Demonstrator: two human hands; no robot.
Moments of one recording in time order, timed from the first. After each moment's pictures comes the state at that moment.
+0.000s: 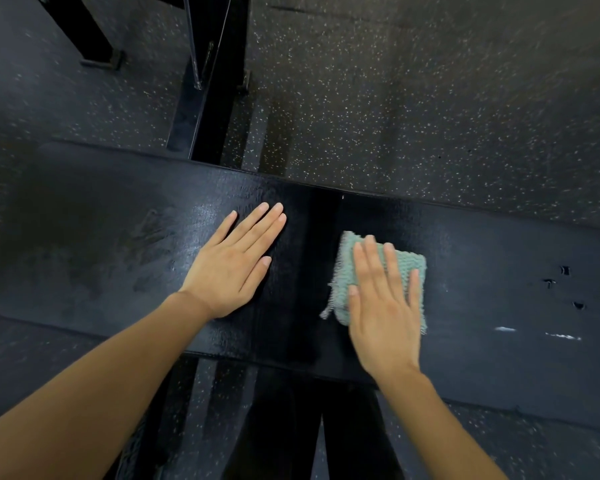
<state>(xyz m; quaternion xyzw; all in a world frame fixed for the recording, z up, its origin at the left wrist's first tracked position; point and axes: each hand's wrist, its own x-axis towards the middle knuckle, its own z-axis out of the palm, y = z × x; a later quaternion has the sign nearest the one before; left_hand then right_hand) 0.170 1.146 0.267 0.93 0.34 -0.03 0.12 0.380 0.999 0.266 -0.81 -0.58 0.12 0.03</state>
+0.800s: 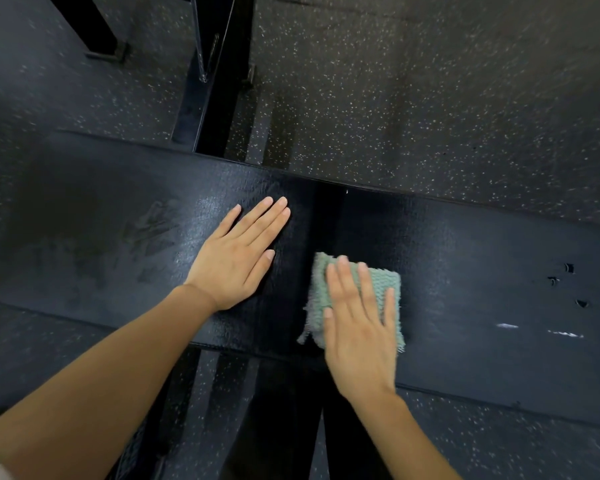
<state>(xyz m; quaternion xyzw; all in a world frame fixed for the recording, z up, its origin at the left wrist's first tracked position) 0.171 1.145 0.265 0.93 0.34 -0.02 0.11 0.342 0.977 0.268 -0.79 -0.60 0.13 0.03</state>
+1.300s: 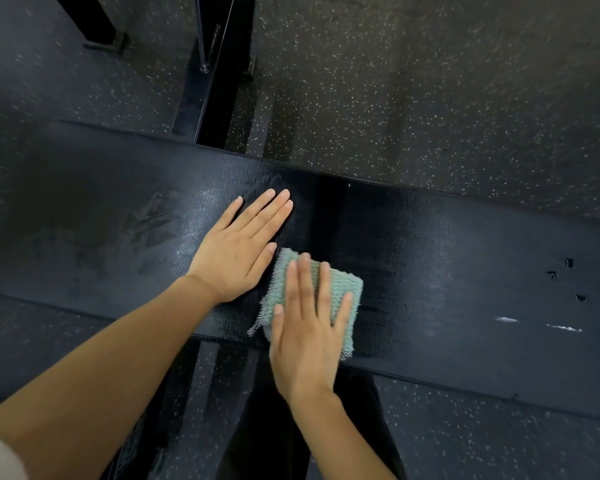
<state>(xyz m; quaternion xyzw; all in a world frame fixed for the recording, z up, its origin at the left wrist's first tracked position) 0.171 1.145 0.265 0.93 0.34 -0.02 0.10 0.269 0.993 0.274 -0.81 -0.56 0.15 0.05</state>
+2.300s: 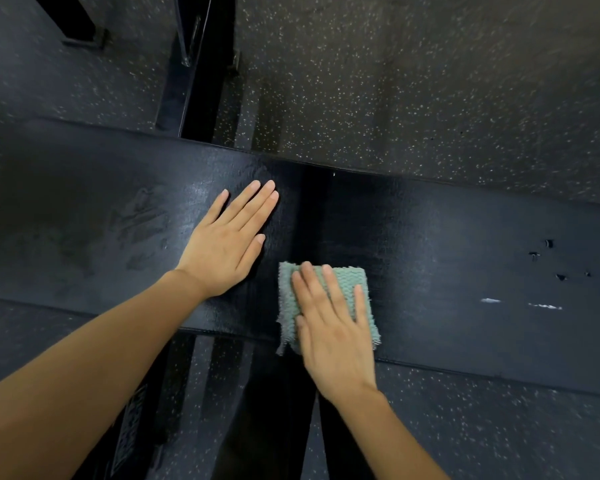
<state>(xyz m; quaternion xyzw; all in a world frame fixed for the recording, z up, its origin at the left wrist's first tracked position) 0.172 1.142 0.264 0.93 0.35 -0.03 0.10 0.324 0.957 0.271 -0.74 -0.66 0.14 0.01</state>
